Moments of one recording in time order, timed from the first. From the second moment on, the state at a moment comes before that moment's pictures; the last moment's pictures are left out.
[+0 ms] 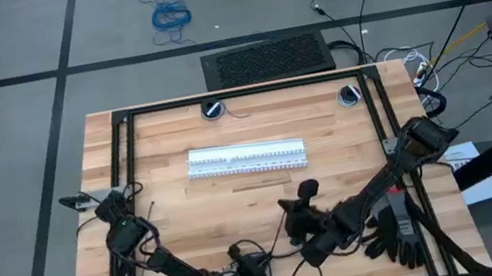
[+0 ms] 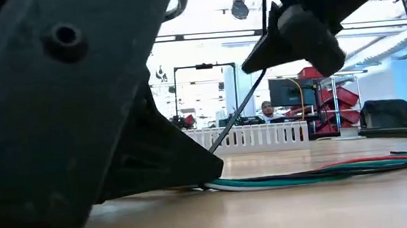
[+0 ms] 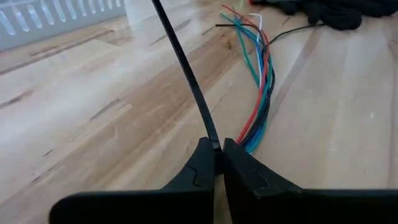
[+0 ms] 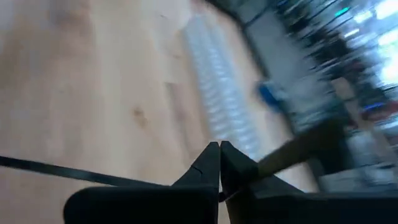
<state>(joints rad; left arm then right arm) -0.78 2.32 1.37 -0.03 -1.06 -0.96 0.58 1.87 1.15 -0.42 1.19 0.27</state>
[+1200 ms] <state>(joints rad) -0.74 2.13 1.37 0.07 -1.17 -0.83 0.92 2.06 1.15 -0.38 0.96 0.72</state>
